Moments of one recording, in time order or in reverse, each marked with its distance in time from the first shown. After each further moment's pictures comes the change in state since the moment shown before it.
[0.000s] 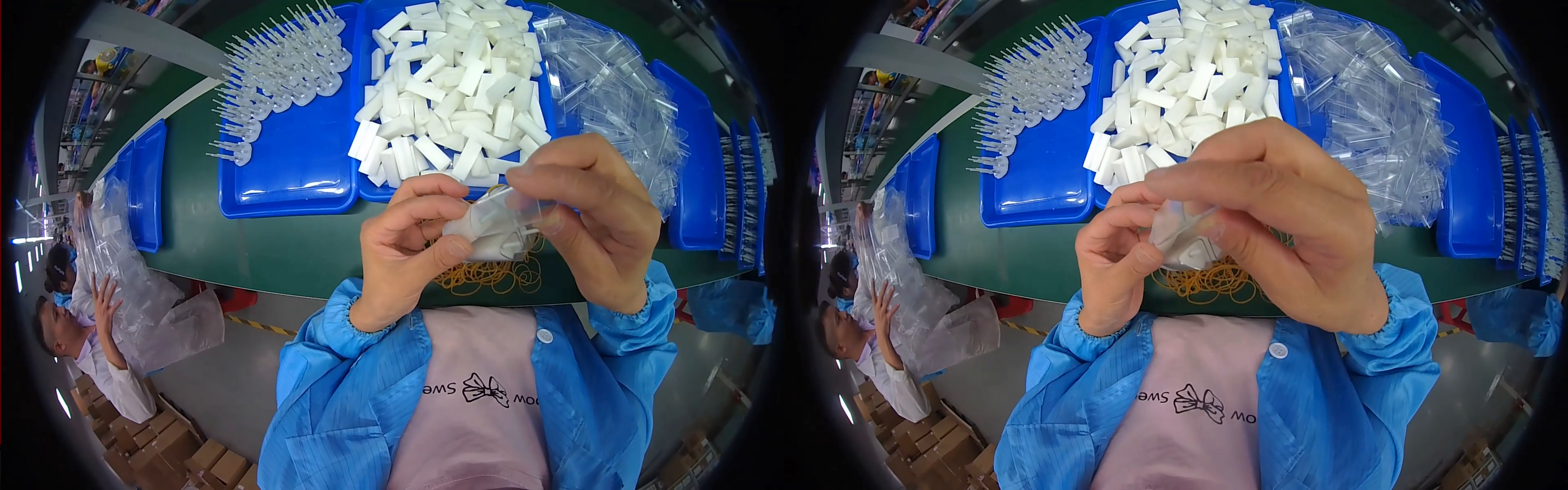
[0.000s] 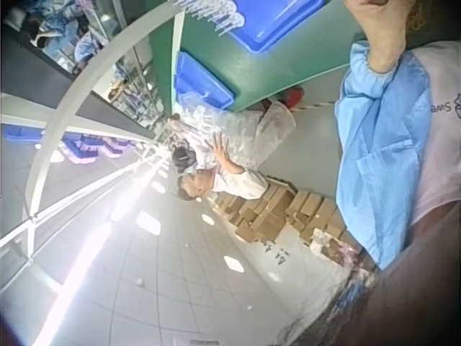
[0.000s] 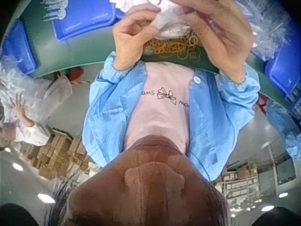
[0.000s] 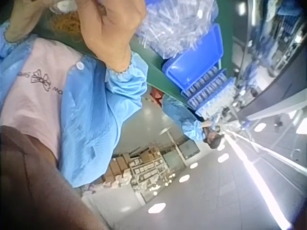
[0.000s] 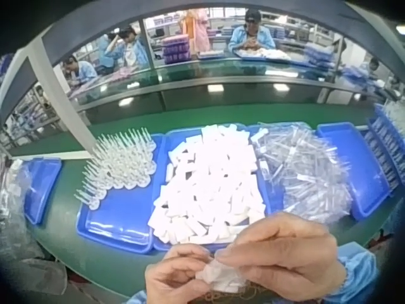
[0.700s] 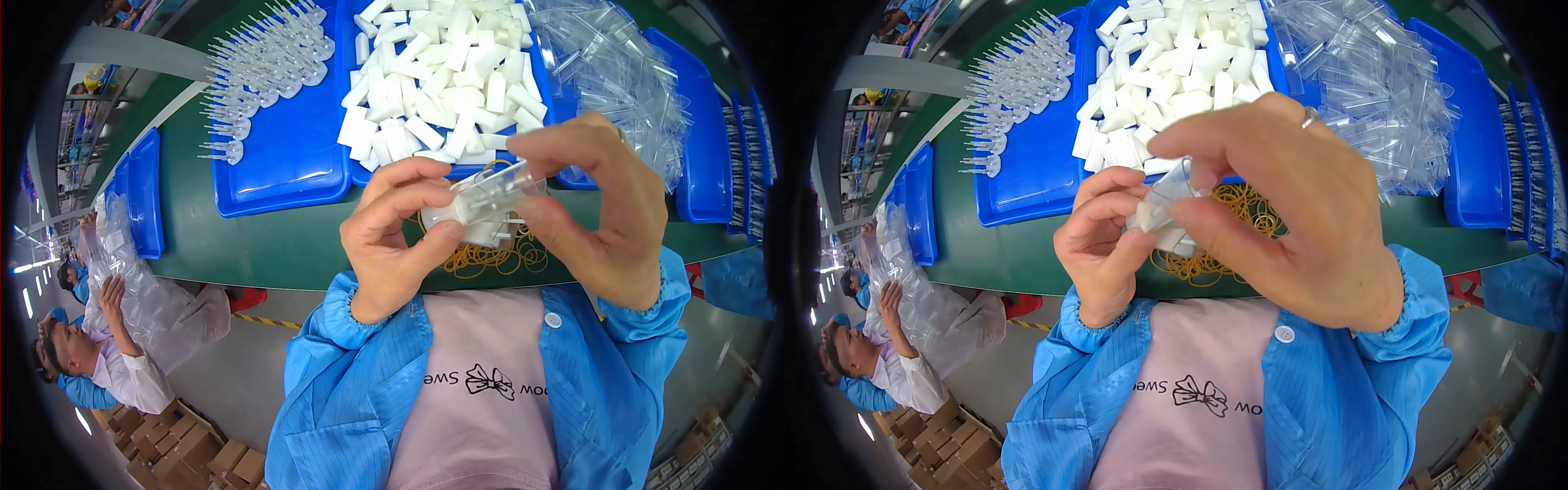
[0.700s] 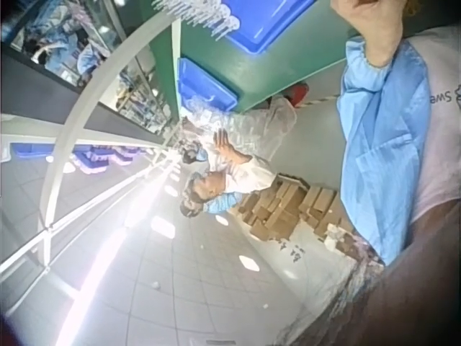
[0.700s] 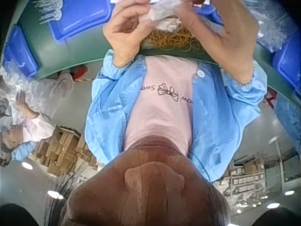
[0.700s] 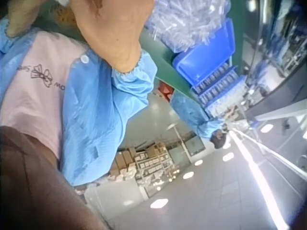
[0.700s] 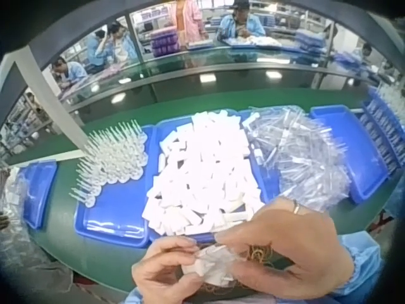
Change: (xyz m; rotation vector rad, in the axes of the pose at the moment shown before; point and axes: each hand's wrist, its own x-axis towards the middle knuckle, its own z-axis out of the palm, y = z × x) left_hand -0.001 0.000 -0.003 0.414 0.065 0.187; right_hand -0.005 -0.012 0.002 -0.243 0.040 0.079
